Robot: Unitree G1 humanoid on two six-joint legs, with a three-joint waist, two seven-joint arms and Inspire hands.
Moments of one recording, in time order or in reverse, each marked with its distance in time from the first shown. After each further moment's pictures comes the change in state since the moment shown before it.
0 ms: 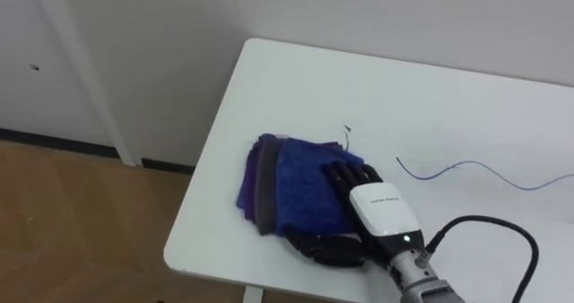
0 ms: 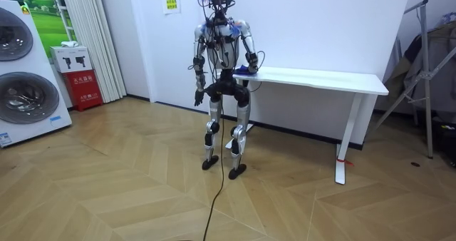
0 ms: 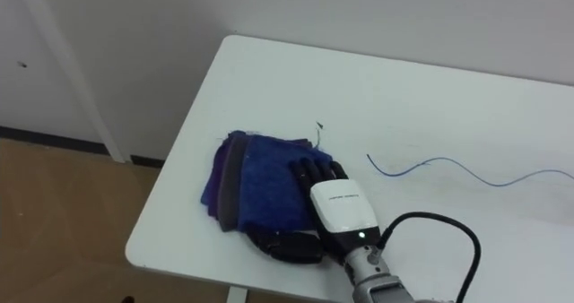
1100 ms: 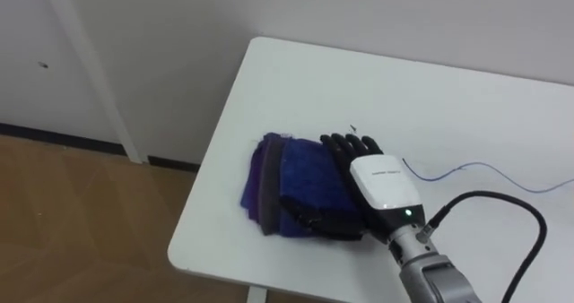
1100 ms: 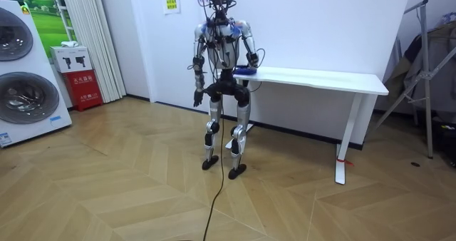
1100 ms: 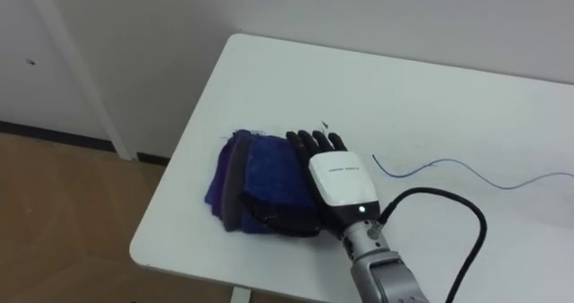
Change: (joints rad) left arm 0.013 0.004 0.010 -0.002 0.053 0.000 -0.044; right arm -0.042 0.001 -0.037 -0.019 0.035 -0.009 0.069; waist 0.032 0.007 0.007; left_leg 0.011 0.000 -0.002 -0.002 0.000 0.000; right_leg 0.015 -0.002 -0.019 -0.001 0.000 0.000
